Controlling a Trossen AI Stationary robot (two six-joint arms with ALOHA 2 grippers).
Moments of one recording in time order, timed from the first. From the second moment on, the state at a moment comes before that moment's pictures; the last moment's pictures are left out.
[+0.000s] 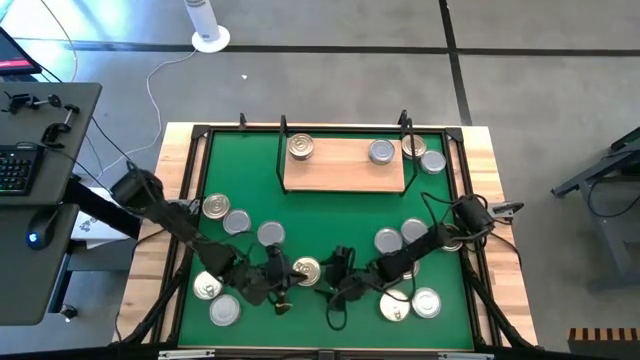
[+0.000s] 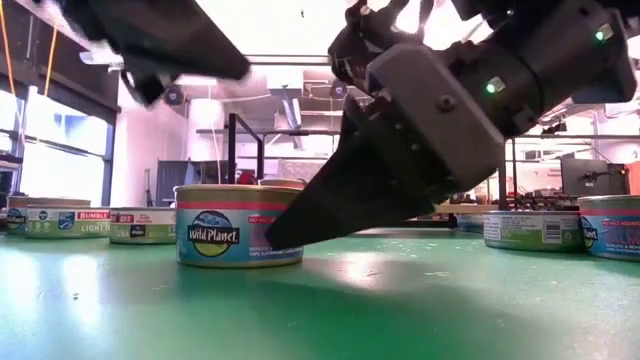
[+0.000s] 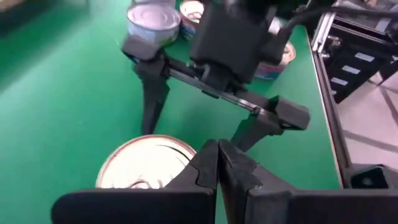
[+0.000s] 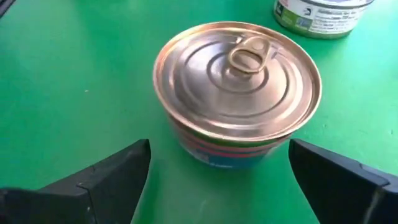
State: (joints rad) left arm -0.65 1.64 0.89 0.07 -0.61 -0.70; right arm 0.49 2.08 1.08 0.34 0.48 0.36
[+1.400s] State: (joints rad) left arm -0.65 1.75 0.91 -0.17 -0.59 -0.93; right arm 0.51 2.09 1.08 0.26 0.57 0.31
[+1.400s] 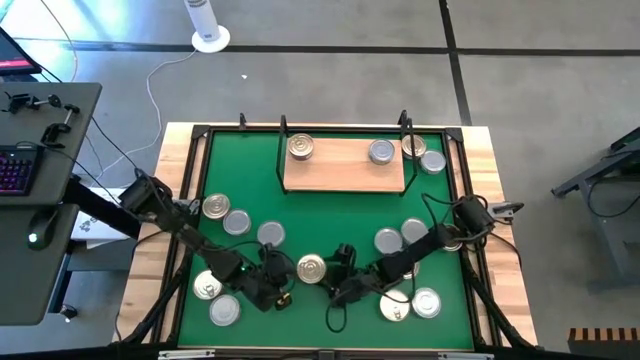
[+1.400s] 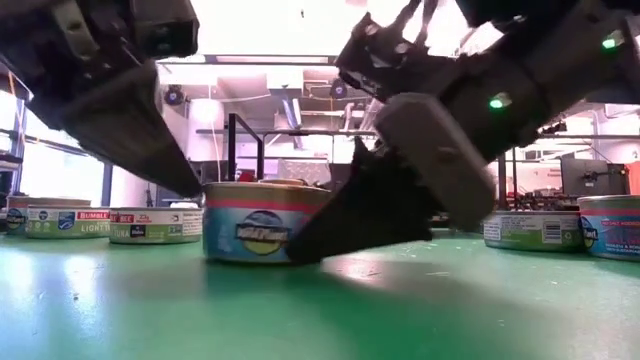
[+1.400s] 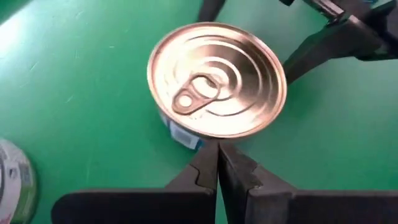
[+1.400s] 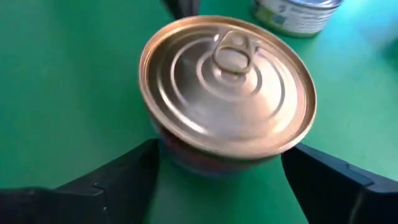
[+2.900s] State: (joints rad) left arm -0.55 1.85 0.91 -0.06 -0.59 -0.82; right arm 0.46 2.06 1.07 0.31 0.42 0.25
